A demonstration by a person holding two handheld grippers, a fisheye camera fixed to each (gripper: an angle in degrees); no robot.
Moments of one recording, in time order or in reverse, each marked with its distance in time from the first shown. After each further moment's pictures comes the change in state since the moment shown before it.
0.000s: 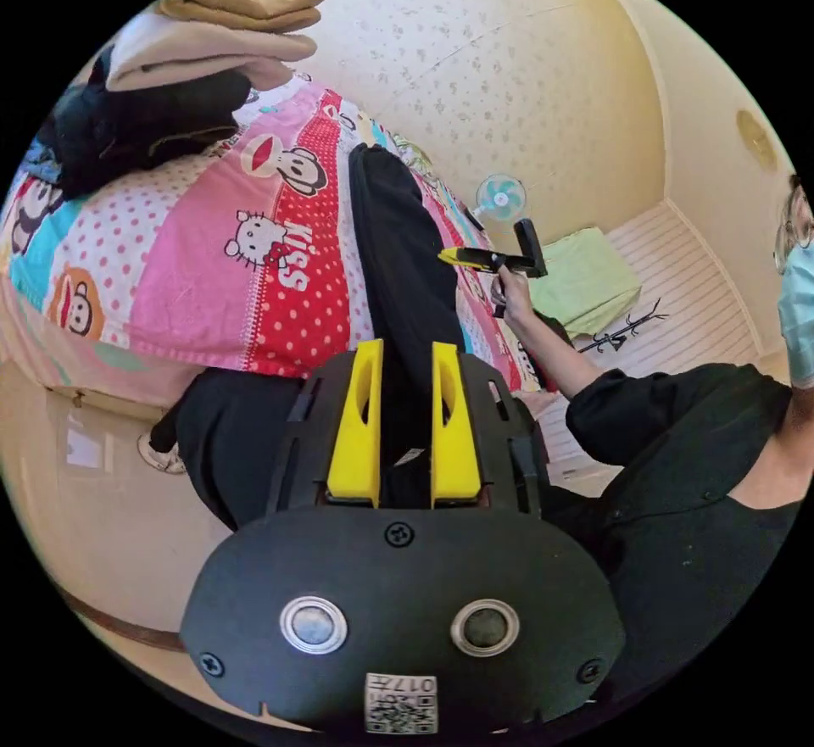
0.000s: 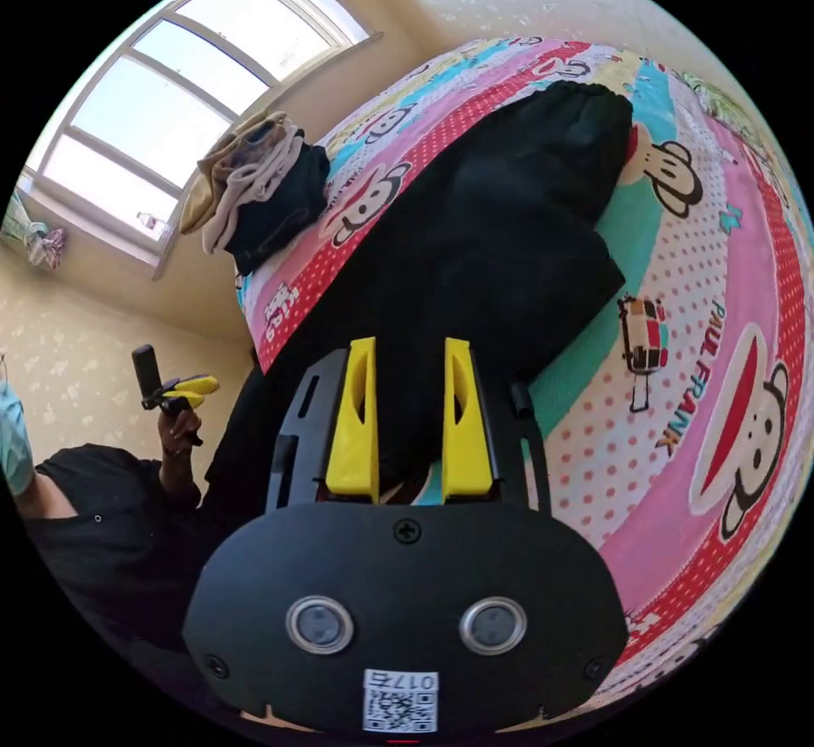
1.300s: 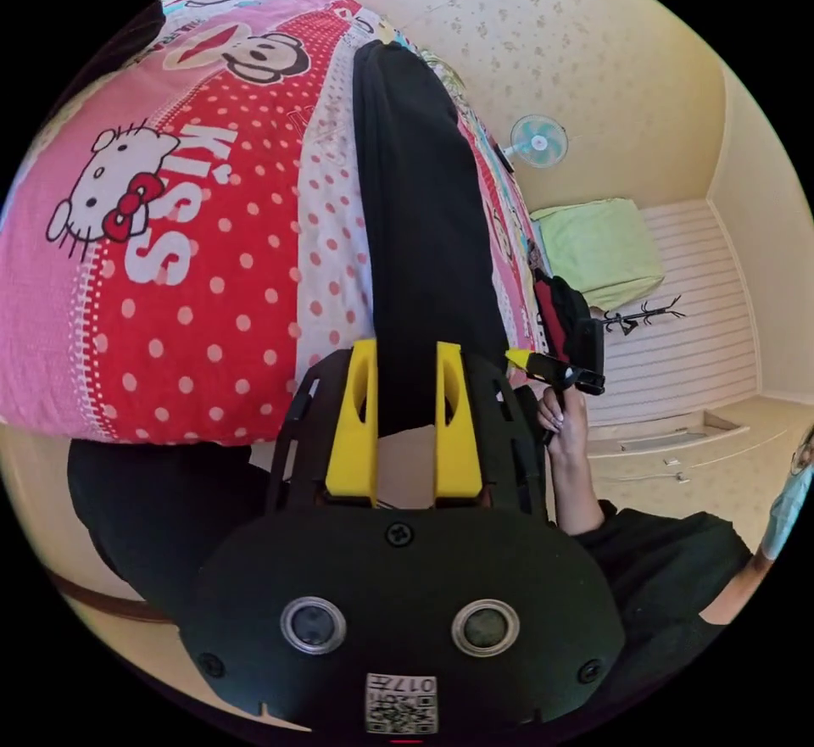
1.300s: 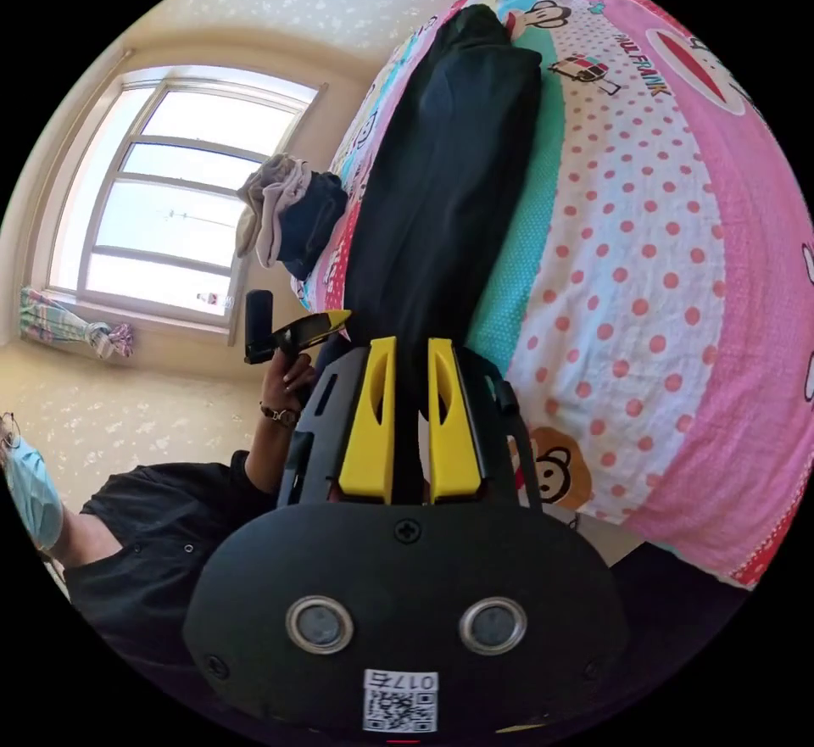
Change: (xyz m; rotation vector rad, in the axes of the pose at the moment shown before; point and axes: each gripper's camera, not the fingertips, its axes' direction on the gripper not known) left arm 0.040 -0.051 0.101 -0.142 -0.045 -0.151; right arm 0.023 0.153 0.031 0.050 -0.268 0.311
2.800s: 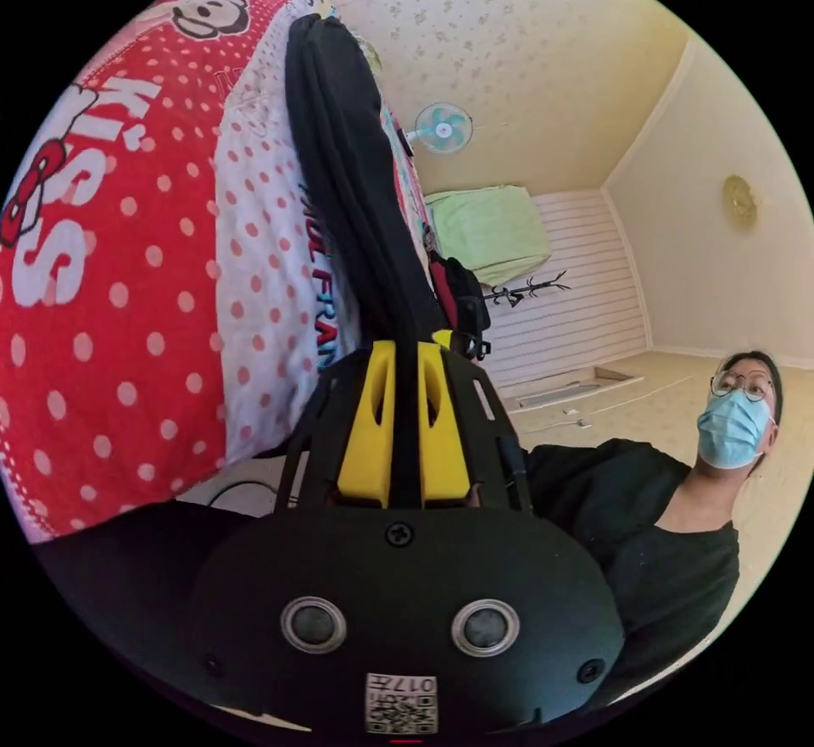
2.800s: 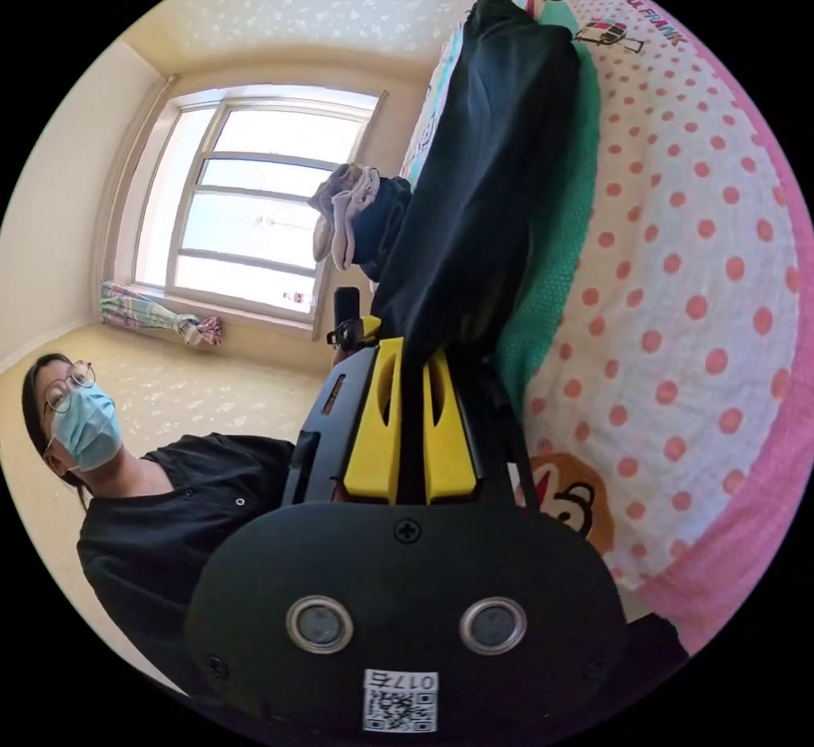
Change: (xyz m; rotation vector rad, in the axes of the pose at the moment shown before) left arm -0.015 0.076 -0.035 -0.122 0.563 0.187; right arm -0.058 0.116 0.005 0.032 -0.404 -0.125
